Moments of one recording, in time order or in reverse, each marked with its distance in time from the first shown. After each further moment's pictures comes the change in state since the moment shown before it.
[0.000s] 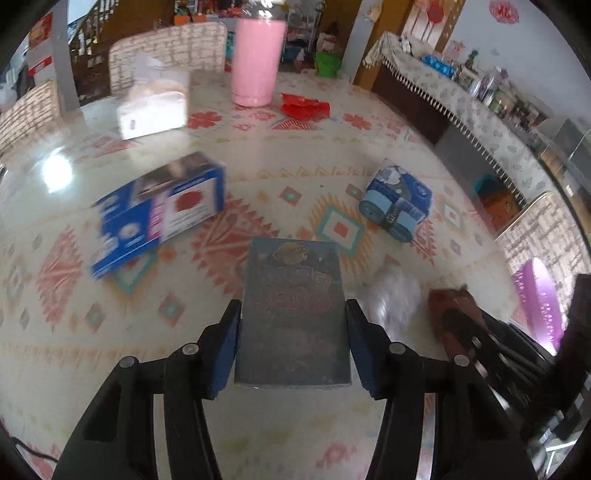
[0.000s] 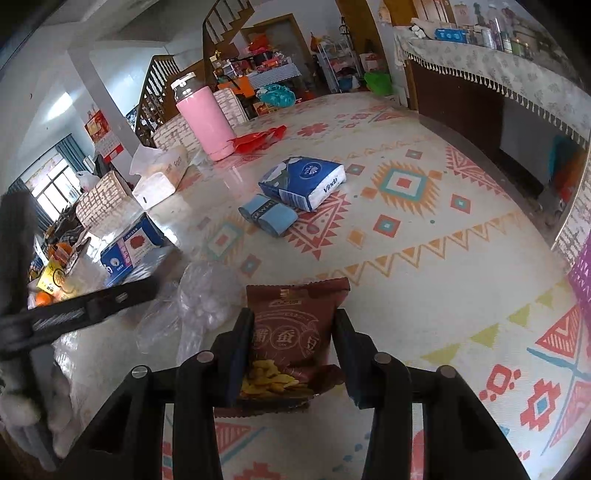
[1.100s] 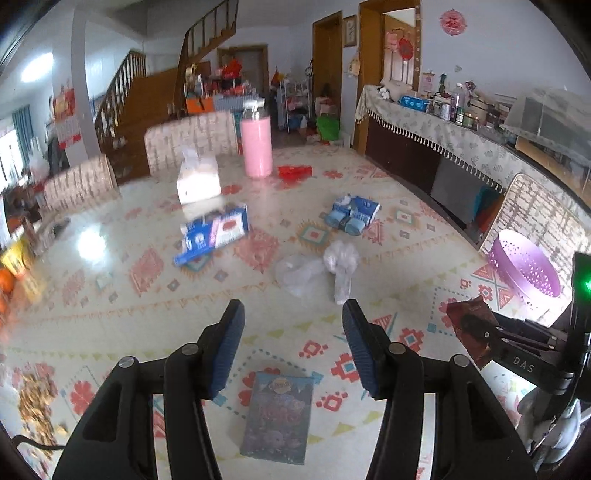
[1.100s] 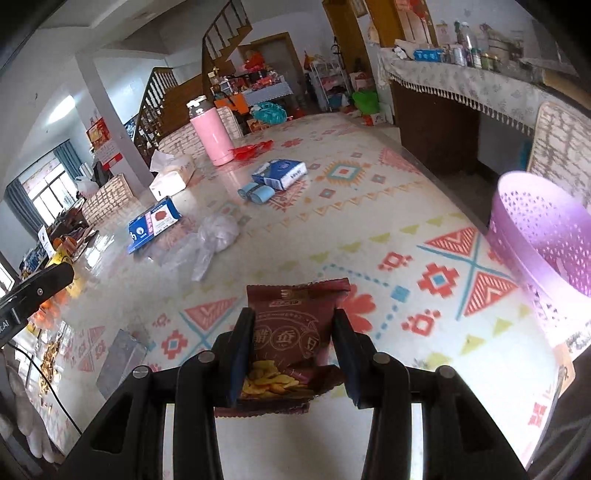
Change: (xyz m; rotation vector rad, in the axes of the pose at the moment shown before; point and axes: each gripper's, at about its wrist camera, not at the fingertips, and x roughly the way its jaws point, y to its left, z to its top) left arm -0.122 -0.050 -0.099 0.123 -0.269 0.138; right arm -0.111 -0.018 -0.082 0.012 -0.062 -0.042
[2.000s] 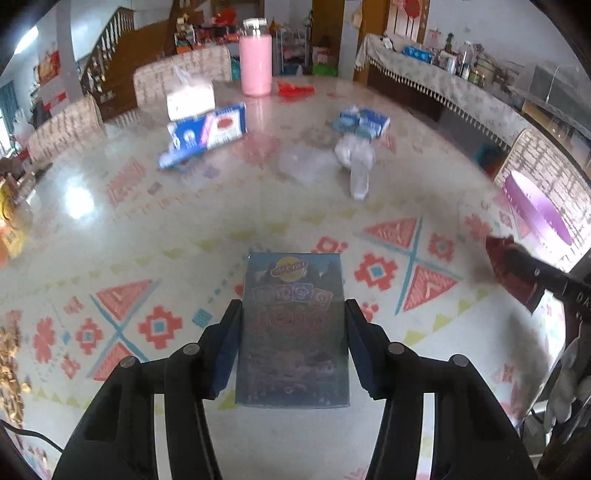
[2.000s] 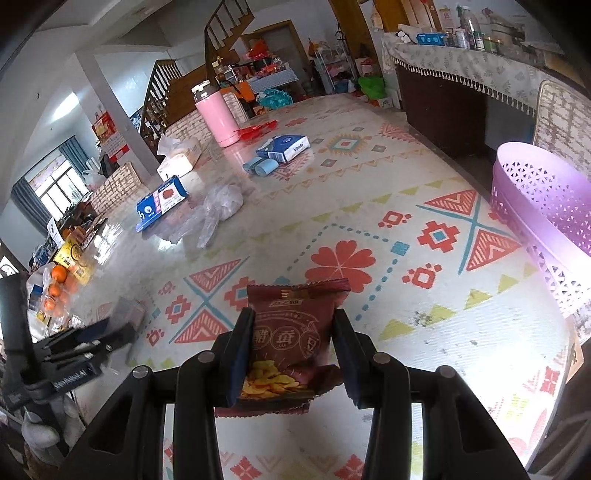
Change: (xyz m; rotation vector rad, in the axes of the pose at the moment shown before) left arm 0.030 0.011 -0.064 0.006 0.179 -0.026; right arm -0.002 -0.003 -0.020 -0.006 0.040 0.045
